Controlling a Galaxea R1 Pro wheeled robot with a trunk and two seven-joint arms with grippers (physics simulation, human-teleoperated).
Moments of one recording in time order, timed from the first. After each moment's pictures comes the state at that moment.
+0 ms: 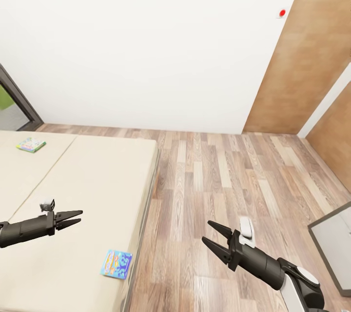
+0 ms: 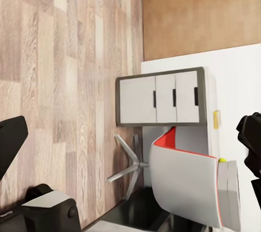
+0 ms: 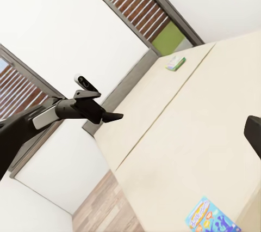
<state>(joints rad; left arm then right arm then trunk) -0.53 0.46 0.41 -0.90 -0.05 0.95 -1.56 -0.08 -0.03 -0.12 -1.59 -0.41 0.43 1.13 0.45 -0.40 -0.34</state>
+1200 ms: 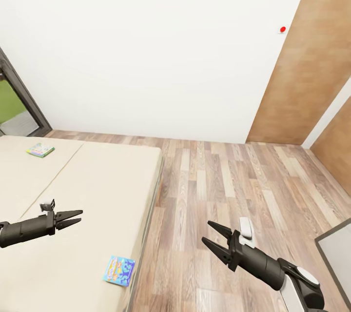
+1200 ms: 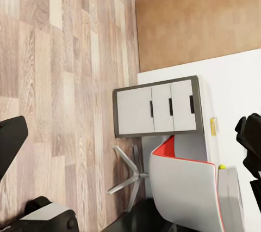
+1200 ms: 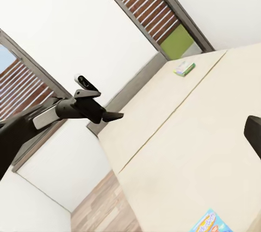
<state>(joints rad) -0.53 0.46 0.41 -0.90 -0.05 0.95 -1.56 -0.08 -0.03 -0.12 -1.59 -0.41 0.42 1.13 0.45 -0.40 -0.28</state>
